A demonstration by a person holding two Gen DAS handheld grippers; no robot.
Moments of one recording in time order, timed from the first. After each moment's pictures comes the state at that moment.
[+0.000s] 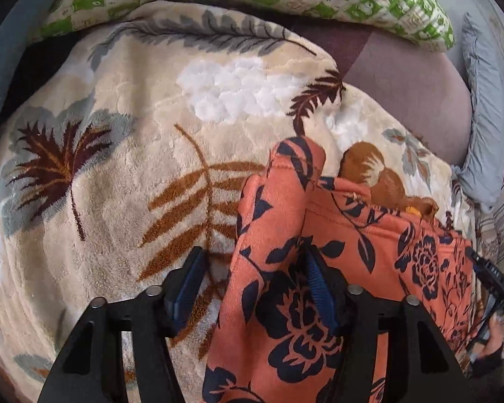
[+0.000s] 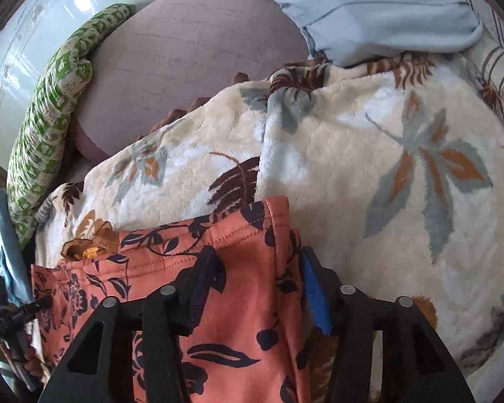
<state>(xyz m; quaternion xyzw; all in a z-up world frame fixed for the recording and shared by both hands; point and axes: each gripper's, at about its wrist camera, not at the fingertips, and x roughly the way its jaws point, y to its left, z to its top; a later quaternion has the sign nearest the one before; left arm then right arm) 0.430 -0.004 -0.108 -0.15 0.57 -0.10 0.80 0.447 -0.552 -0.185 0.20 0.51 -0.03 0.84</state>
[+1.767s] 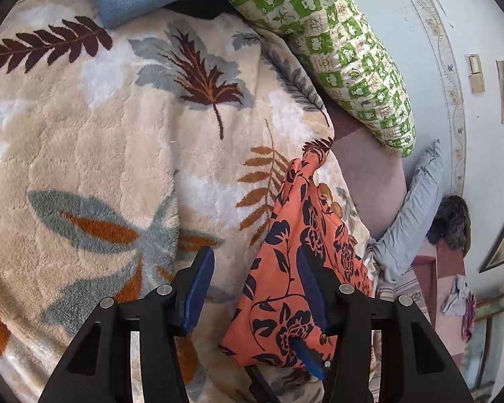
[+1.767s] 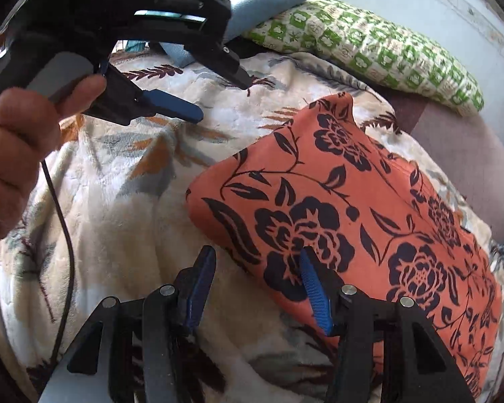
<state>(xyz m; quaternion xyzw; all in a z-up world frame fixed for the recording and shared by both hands) 0.281 0.149 -0.116 -0.43 0.48 -0.11 0.76 0.282 -0.100 -0.167 -0.24 0.43 0.23 0.84</state>
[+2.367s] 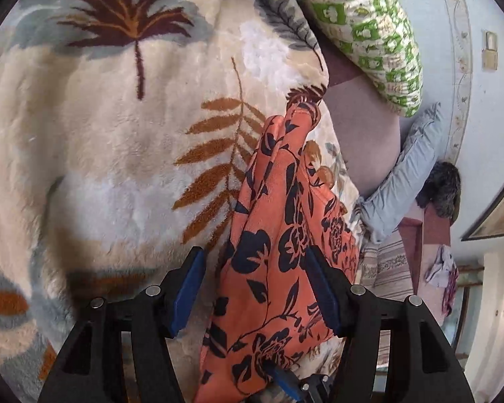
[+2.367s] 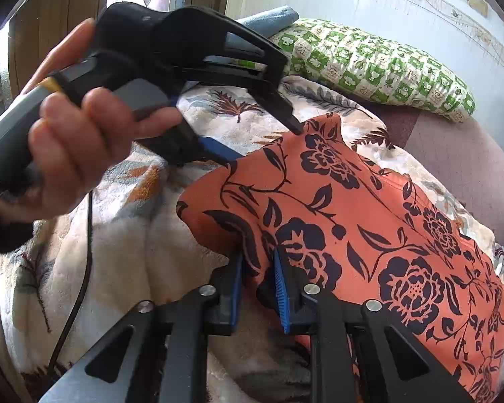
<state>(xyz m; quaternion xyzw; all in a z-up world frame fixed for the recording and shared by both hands) 0.385 0.097 -0.163 -0.41 0.58 -0.19 0.68 0.278 -0.122 -0.154 -0.18 0.40 0.26 0.86</state>
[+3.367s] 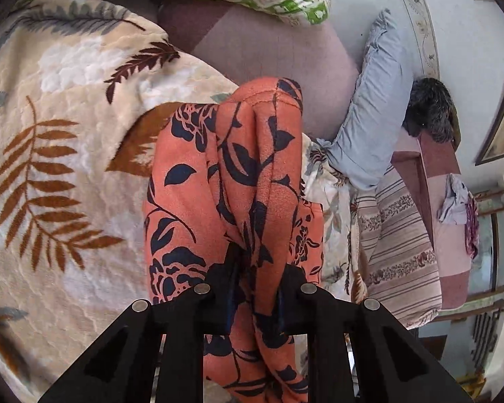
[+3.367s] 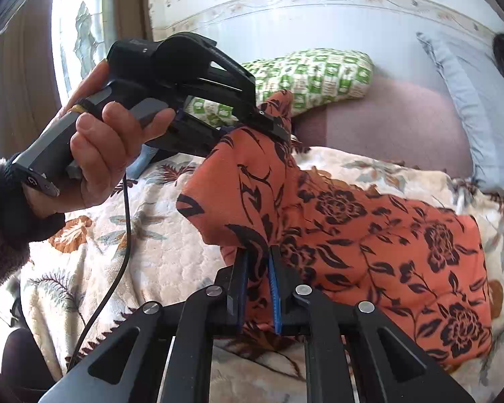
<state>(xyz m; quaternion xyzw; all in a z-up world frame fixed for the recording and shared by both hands) 0.396 -0.089 -0.052 -0.28 0.59 -0.27 0.71 0.260 -0.303 -0.081 0.04 0.37 0.19 0.91</state>
